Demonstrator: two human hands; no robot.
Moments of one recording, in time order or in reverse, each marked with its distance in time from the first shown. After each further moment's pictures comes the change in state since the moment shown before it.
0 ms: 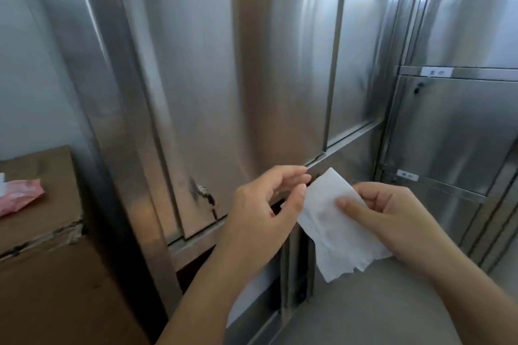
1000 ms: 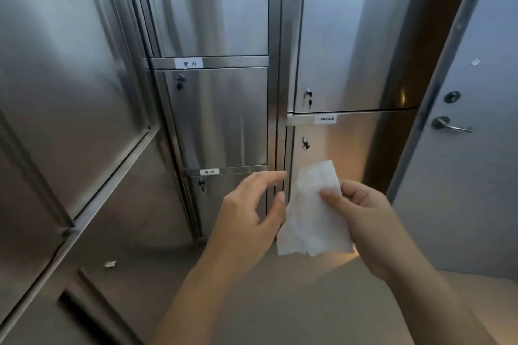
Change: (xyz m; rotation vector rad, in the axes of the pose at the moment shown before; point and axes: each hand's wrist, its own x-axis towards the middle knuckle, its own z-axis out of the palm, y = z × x) left_hand 0.188 -0.049 0.343 -0.347 -0.628 0.297; right_hand 0.041 0.133 -0.236 0.086 0.963 0.398
